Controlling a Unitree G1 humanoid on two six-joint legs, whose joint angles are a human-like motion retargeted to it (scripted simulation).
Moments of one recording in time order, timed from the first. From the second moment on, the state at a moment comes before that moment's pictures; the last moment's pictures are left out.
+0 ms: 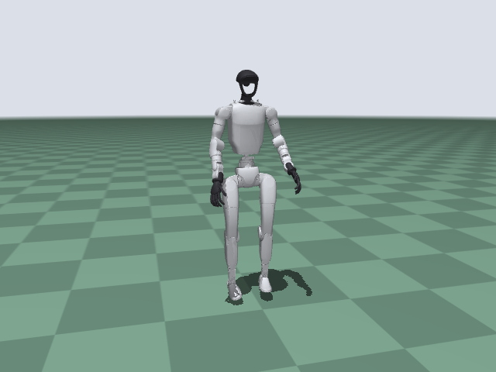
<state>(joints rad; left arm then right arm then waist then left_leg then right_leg) -0.04 0.36 -0.36 0.75 -0.07 -0.05 0.17 -0.09 -0.28 0.37 1.08 0.00 0.01 -0.27 0.14 -0.03 0.11 0.03 -0.09 -0.11 0.14 -0.16 -0.05 0.02 -0.02 0.00 0.10 -0.02 0.23</state>
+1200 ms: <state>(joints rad) -0.08 0.18 -0.42 1.05 -0.09 -0.06 0.17 -0.03 -0.23 0.36 1.09 0.02 -0.03 -0.26 0.06 0.02 0.05 0.13 -0.07 -0.10 0.06 -0.21 -0.07 0.10 0.00 -0.01 0.08 -0.08 0.22</state>
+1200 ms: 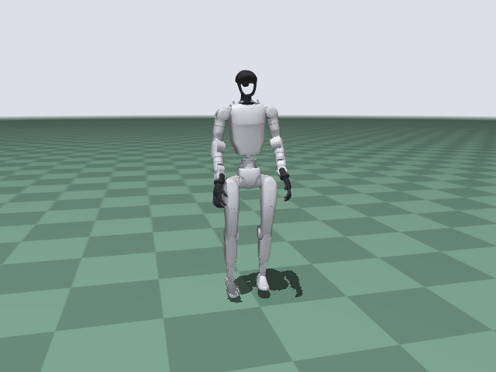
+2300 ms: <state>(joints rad) 0.10 0.49 -0.23 0.69 0.19 -0.10 0.20 0.26 -0.57 0.11 0.50 -0.16 -0.10 -0.27 0.05 0.02 0.13 0.09 -0.08 -0.12 0.07 -0.24 -0.07 0.07 -0.01 -0.02 0.08 -0.11 0.25</state>
